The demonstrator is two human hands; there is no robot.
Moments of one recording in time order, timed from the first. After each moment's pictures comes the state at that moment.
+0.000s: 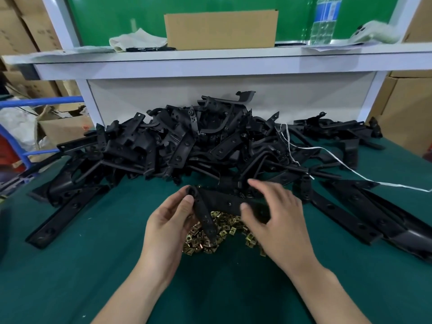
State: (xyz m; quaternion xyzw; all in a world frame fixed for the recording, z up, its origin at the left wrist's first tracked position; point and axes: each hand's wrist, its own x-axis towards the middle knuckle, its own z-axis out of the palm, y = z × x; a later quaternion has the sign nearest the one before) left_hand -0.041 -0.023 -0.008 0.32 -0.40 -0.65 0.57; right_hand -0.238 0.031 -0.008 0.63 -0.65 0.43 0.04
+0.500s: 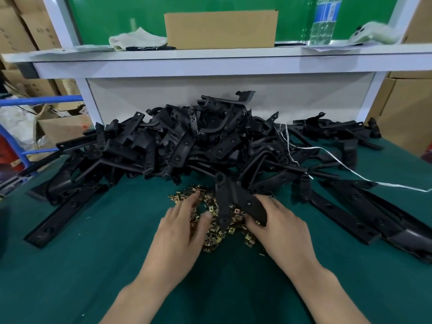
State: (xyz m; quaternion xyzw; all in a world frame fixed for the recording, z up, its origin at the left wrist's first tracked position) left_hand -0.030 -0.013 -0.018 0.48 -0.79 -0.21 0.32; right_hand -0.243 0.030 -0.021 0.61 -0.74 0.29 0.05
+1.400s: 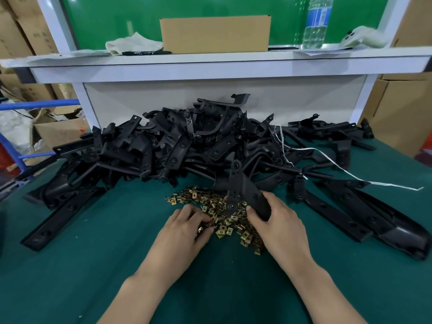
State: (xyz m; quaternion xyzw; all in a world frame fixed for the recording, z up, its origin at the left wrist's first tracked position) left_hand -0.036 -0.028 -0.028 0.42 -0.87 -0.08 0.24; right_hand -0.252 0.029 -0.024 0.54 -0.75 0.38 -0.04
